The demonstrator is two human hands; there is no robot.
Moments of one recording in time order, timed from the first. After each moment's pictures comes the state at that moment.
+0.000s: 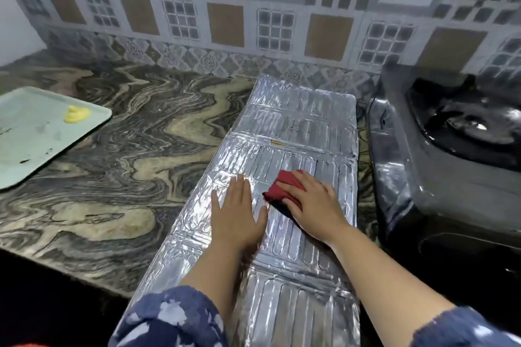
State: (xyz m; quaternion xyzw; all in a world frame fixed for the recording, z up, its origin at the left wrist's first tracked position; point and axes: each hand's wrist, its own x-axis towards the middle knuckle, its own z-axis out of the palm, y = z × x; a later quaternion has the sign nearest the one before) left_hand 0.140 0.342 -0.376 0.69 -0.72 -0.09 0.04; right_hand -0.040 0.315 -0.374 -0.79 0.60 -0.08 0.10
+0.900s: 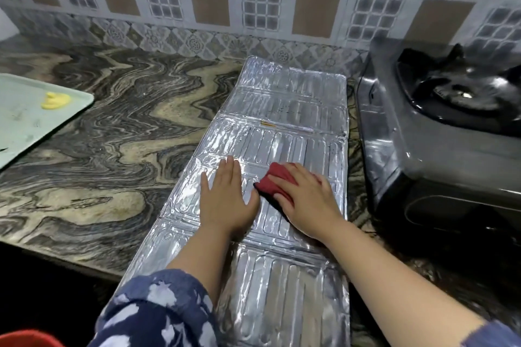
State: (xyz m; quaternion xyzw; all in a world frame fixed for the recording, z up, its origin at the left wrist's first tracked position) left_hand 0.145 0.347 -0.391 0.68 -0.72 -0.08 0.09; right_hand -0.036 0.355 -0.369 -0.79 0.60 -0.08 0.10
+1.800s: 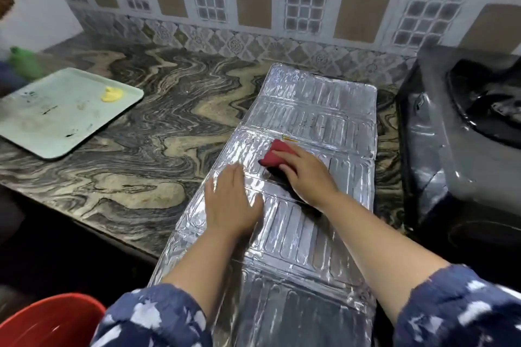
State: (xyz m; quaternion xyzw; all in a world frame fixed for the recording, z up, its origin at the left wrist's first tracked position) left_hand 0.181 0.367 -0.367 0.73 -0.66 -0.06 0.14; right_hand 0.012 0.293 -0.362 -0.80 0.52 -0.23 0.18
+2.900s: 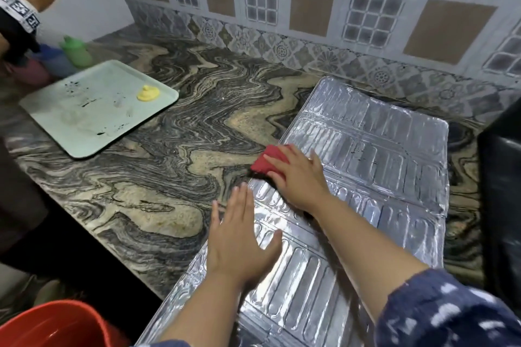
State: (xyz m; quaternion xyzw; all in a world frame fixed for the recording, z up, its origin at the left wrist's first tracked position) left_hand 0.205 0.356 -0.372 0.77 -0.63 -0.06 0.04; right_hand 0.096 0.204 -0.375 -0.88 0.47 -0.09 0.09
